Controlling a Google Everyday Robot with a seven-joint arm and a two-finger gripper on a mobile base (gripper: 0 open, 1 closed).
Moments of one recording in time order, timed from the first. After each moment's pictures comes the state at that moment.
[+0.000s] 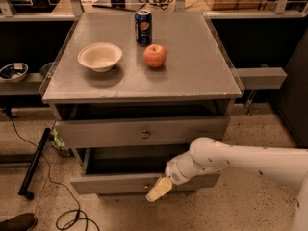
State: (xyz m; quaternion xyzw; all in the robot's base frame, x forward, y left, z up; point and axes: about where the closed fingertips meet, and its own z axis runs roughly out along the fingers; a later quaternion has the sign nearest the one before) arm 0.497 -0.021 0.475 -0.45 0.83 0.27 0.19
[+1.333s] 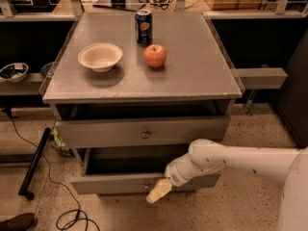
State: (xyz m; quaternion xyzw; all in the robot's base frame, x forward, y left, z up) arm 0.496 -0.021 0.448 -0.44 0.83 0.29 0.16
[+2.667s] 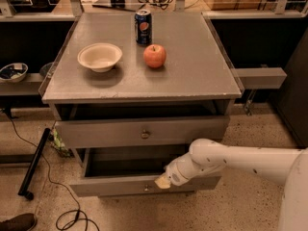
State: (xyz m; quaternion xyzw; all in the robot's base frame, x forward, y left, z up) arm 0.496 -0.021 0.448 -0.44 0.83 0.29 0.16
